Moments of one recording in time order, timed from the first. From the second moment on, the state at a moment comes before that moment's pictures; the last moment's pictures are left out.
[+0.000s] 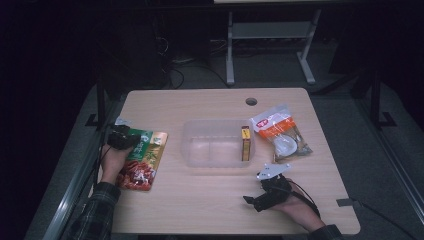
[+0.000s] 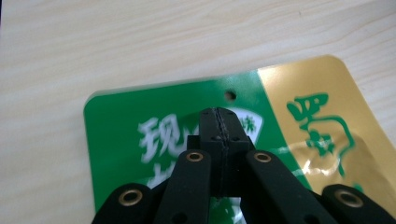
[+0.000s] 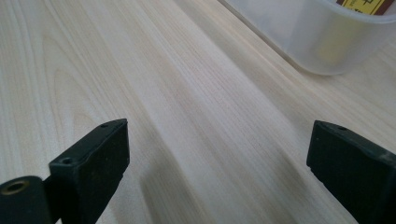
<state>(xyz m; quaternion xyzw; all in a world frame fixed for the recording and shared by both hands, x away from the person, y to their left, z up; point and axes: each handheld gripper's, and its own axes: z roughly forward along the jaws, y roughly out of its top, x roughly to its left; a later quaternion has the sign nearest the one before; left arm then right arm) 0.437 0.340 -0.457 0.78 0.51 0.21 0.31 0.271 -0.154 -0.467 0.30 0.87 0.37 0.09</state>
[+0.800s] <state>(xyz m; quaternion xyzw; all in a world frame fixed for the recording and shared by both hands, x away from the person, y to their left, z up) 0.458 0.324 -0.463 0.78 0.51 0.21 0.29 0.272 -0.156 -0.467 0.30 0.87 0.37 0.09</state>
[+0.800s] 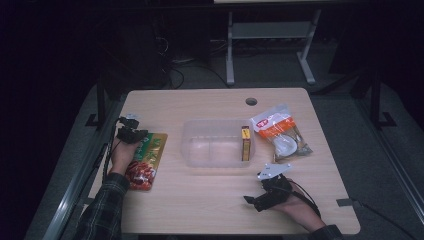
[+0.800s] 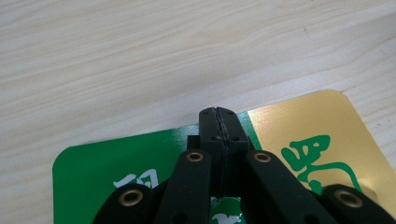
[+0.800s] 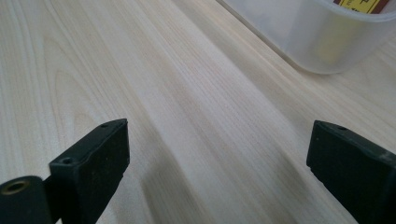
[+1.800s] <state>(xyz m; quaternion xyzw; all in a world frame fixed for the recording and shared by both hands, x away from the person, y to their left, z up) 0.376 0.317 -0.459 0.81 0.48 0.17 0.29 0.270 -0.153 -0.466 0.30 0.88 0.37 0.09</state>
